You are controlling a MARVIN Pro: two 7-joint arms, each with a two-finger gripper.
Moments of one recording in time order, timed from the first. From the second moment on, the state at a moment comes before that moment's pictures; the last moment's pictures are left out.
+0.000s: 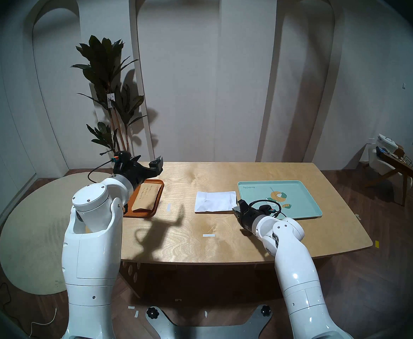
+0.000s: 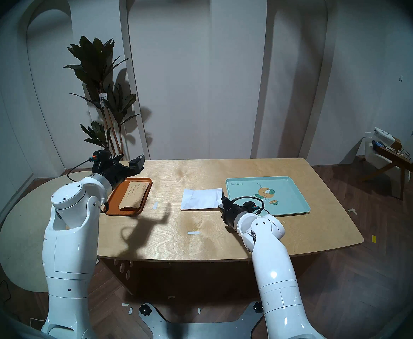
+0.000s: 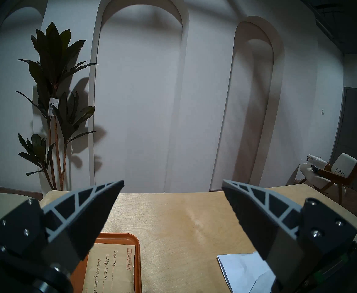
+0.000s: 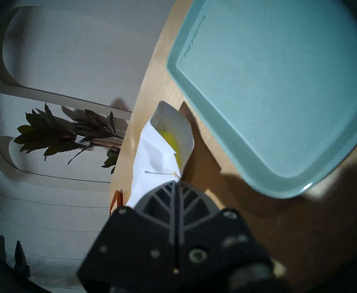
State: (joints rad) left arm 1.49 -1.47 -1.73 -1.88 -0.19 0.49 -0.31; right arm -1.49 -1.59 1.56 -1.48 1.21 0.54 -0.28
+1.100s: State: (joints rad) left arm 1.49 -1.46 -1.72 -1.88 -0.21 0.49 -0.29; right arm -1.39 -1.51 1.66 -1.75 1.20 0.63 -0.38
